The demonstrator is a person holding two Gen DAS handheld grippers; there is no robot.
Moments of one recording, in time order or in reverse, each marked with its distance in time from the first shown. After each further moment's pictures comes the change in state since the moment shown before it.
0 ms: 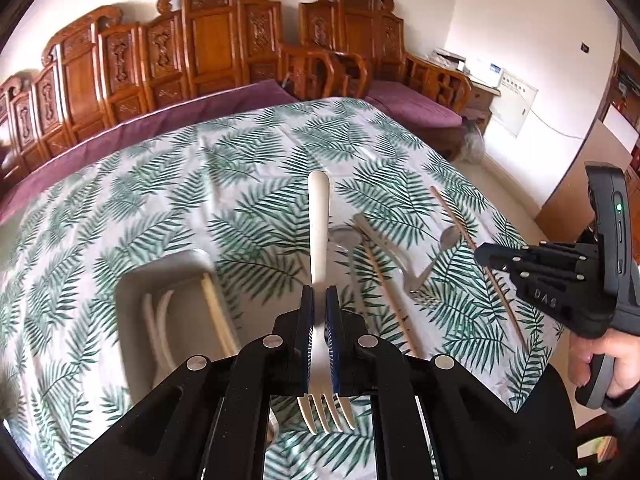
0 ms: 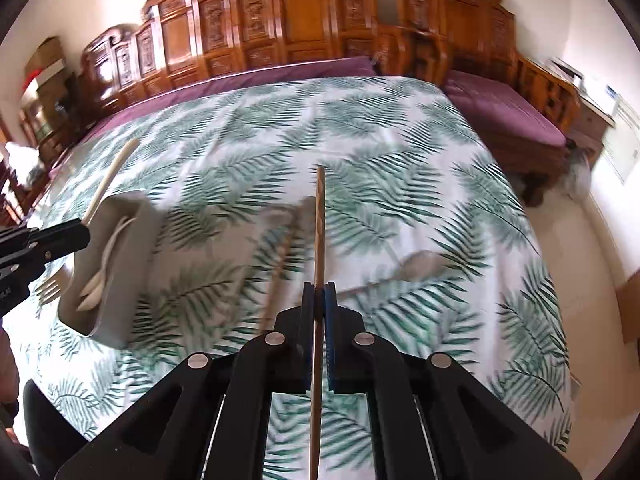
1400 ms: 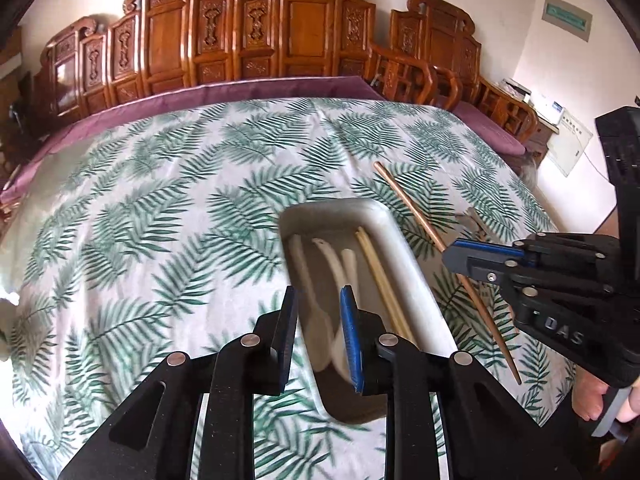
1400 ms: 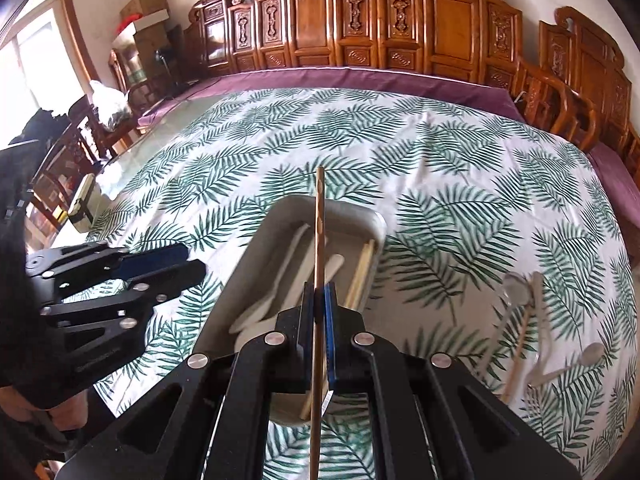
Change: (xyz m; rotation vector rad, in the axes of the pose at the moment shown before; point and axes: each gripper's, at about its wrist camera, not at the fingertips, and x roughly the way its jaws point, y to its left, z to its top) left arm -0.039 0.139 -0.063 -0.183 -0.008 0.138; right arm 0.027 0.223 0.038 -0.242 0.020 0.258
